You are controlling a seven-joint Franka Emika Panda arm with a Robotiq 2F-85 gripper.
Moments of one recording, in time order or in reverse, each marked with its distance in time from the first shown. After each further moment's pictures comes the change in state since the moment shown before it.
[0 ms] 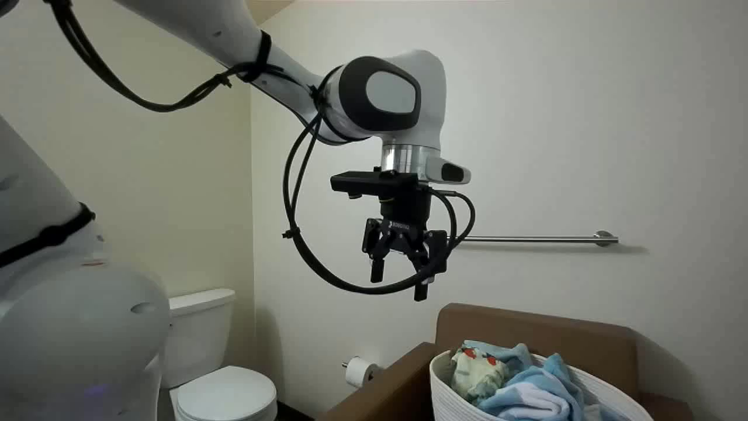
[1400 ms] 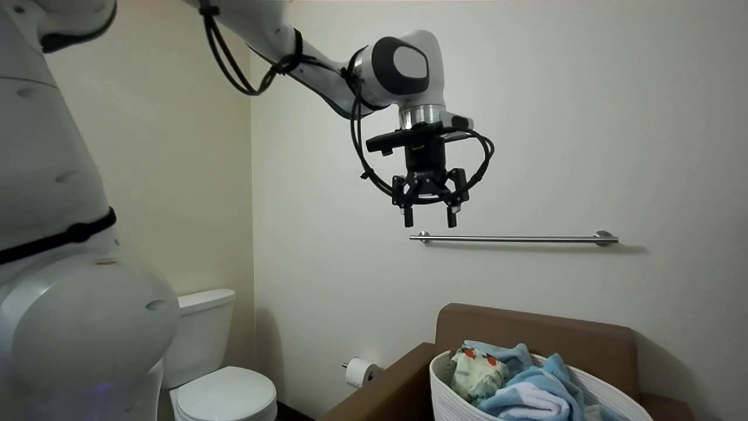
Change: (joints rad) arm 0.073 0.247 0.107 0.399 -0.001 -0.017 0.005
